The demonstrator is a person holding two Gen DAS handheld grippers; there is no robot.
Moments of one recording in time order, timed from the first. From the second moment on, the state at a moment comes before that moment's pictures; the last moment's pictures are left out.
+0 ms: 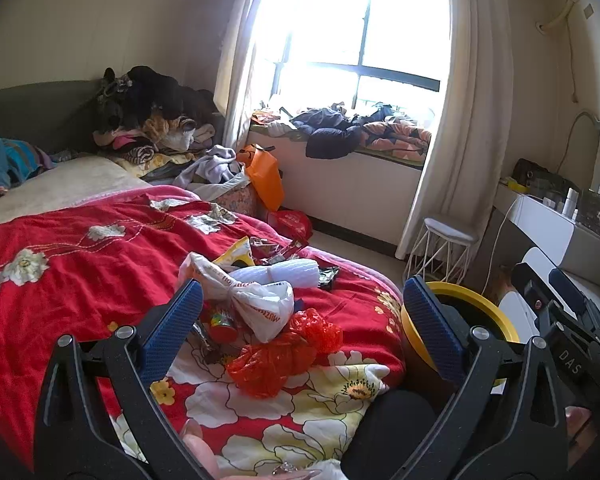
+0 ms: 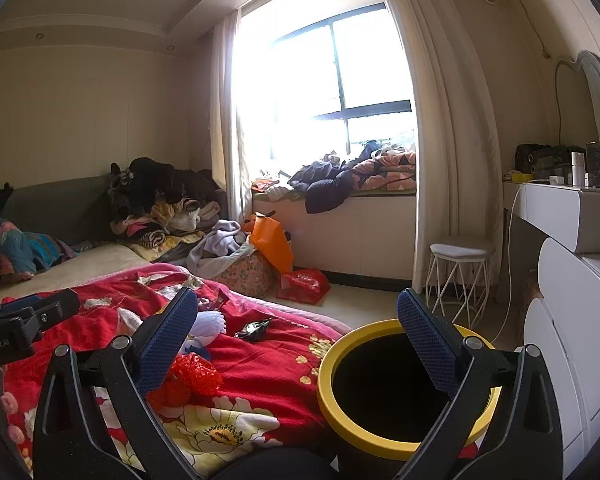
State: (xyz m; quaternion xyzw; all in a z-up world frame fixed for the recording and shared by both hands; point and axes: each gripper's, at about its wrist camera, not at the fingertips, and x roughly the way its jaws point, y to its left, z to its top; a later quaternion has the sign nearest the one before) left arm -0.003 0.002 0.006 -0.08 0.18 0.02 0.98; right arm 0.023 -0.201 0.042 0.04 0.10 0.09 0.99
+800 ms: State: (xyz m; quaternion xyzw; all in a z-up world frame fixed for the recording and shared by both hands) left arm -0.004 0.002 0.006 -0.08 0.17 0.02 0.98; right arm 0.021 -0.202 0.041 0.04 0.10 0.09 0.99
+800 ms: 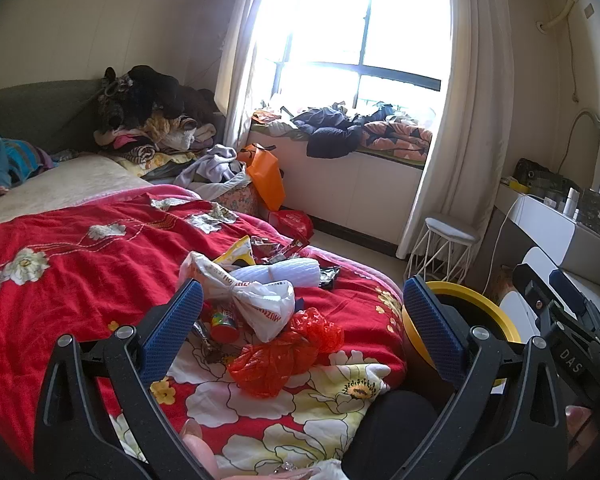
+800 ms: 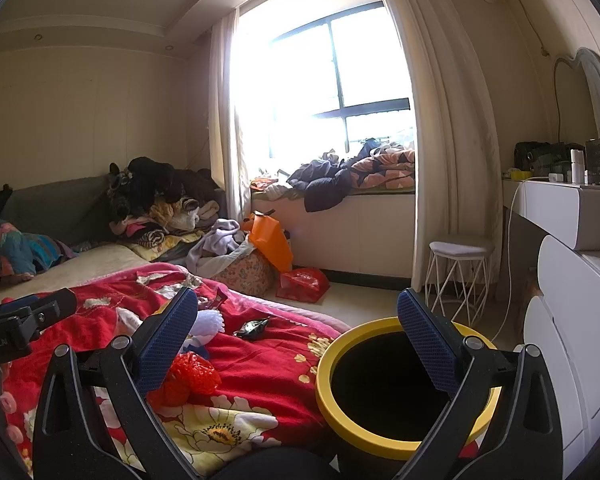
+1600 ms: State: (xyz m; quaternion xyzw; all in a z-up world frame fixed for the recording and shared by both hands) left arm 0.008 -0.006 0.003 -0.08 0.18 0.01 0.98; right arm 0.033 -0.215 0.046 0.04 0.10 0.08 0.99
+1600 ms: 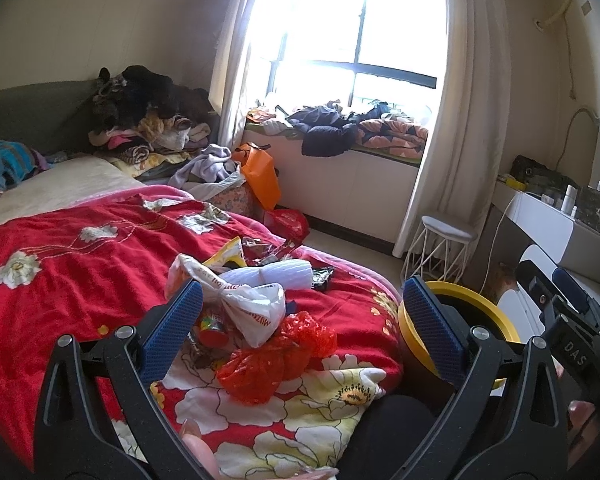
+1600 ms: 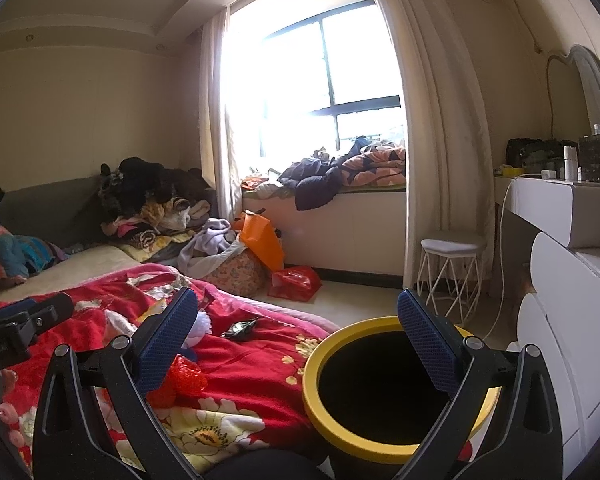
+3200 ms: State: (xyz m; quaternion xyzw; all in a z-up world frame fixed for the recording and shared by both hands) left arm 0.145 0.166 -0.076 -0.22 0.31 0.06 0.92; right arm 0.171 -0.072 -0.062 0.05 0.42 0.27 0.86
